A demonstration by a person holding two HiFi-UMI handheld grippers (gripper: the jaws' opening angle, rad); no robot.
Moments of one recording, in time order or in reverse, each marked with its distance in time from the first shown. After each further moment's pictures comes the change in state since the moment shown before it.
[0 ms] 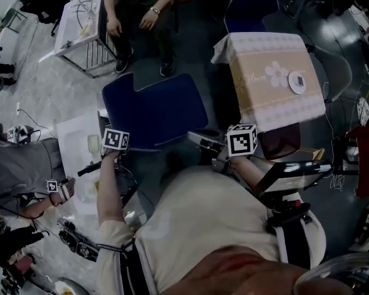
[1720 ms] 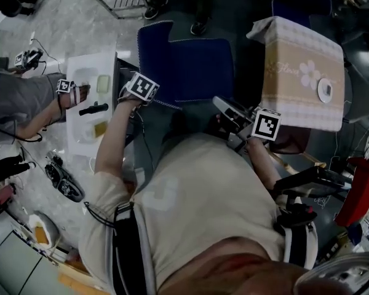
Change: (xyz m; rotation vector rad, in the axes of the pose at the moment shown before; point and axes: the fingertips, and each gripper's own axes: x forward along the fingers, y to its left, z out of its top) left arm 0.008 -0.048 0.013 0.094 0.024 -0.008; right arm -0.003 -0.003 0.002 0.097 -0.020 0.021
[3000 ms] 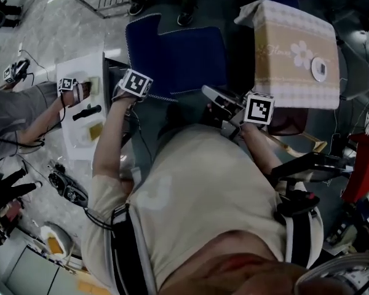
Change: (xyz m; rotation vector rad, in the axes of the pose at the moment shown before) left arm -0.001 -0.006 0.006 0.006 0.015 0.035; right arm 0.006 0.001 0.000 -0.012 0.006 0.008
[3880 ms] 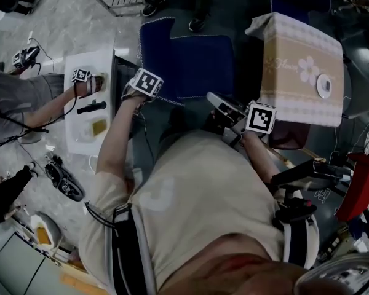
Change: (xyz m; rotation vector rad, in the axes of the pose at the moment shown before) left arm 0.003 -0.009 0.005 -0.042 -0.003 -0.012; right arm 0.004 -0.002 -0.006 0.011 0.019 -0.003
